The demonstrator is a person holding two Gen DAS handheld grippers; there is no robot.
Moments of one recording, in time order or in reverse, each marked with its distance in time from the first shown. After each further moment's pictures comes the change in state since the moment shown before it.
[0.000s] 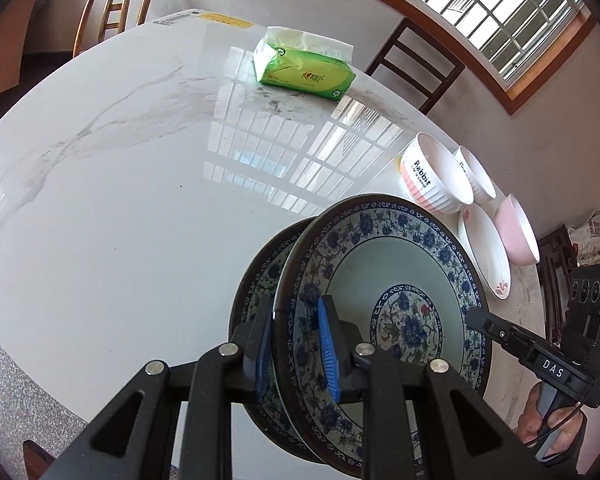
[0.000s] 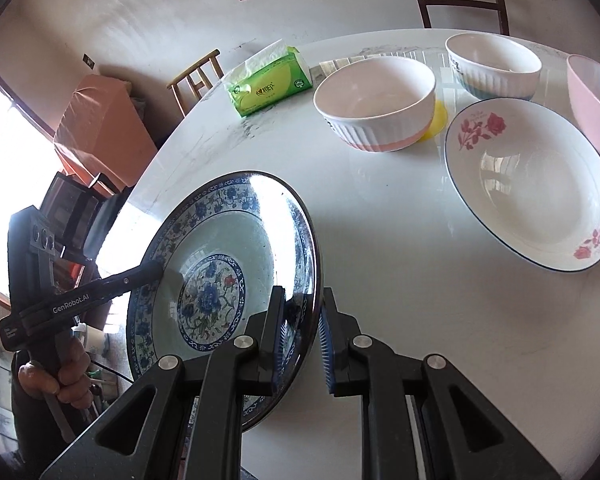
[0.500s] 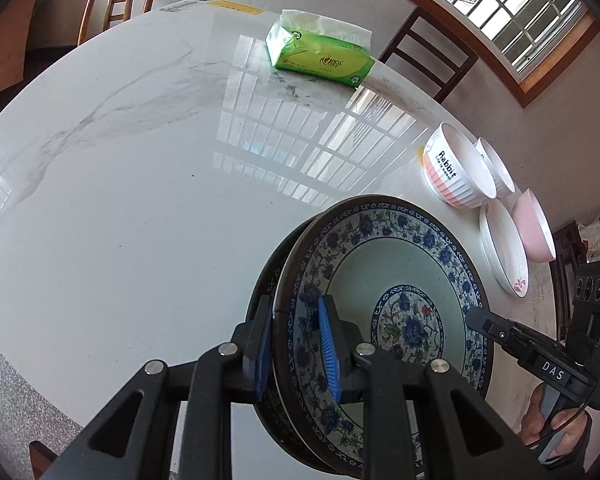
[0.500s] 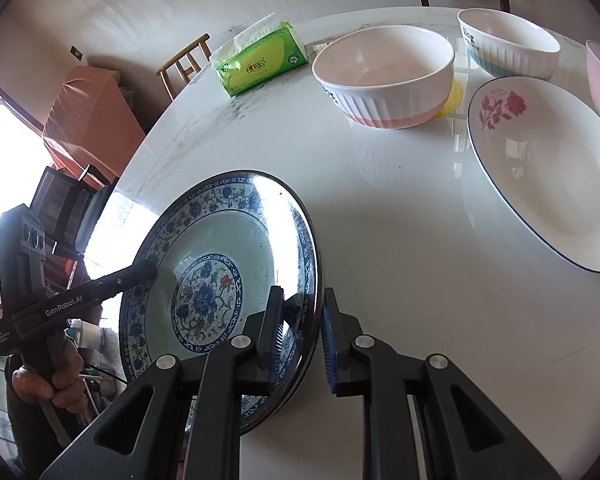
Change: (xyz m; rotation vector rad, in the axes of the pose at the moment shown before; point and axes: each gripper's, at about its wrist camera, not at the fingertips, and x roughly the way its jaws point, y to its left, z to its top) left arm 0.013 0.010 0.002 0.000 0.037 0.045; right arm 0.023 0.004 0.000 0.008 0.055 -0.033
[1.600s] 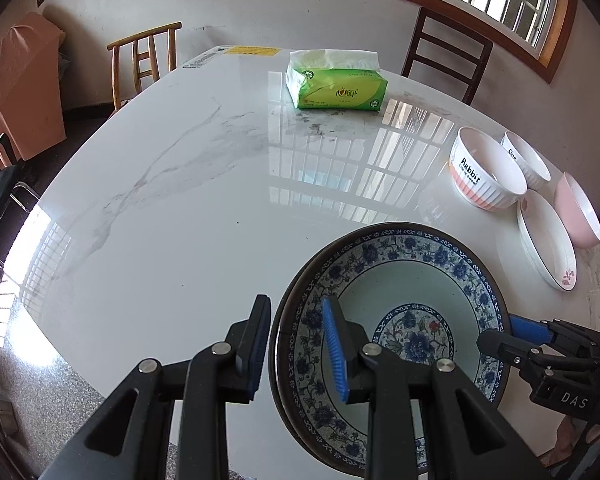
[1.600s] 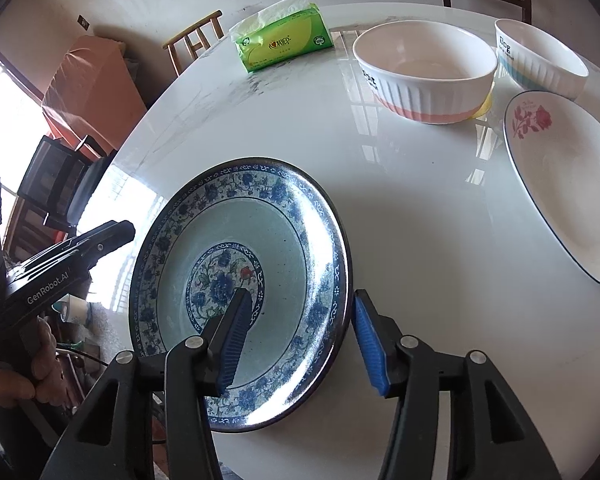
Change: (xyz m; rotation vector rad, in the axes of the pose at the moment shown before) left arm -0.021 -0.032 0.003 0.109 -0.106 0.261; right arm 0.016 0.028 0.004 -0.078 0.055 -0.022
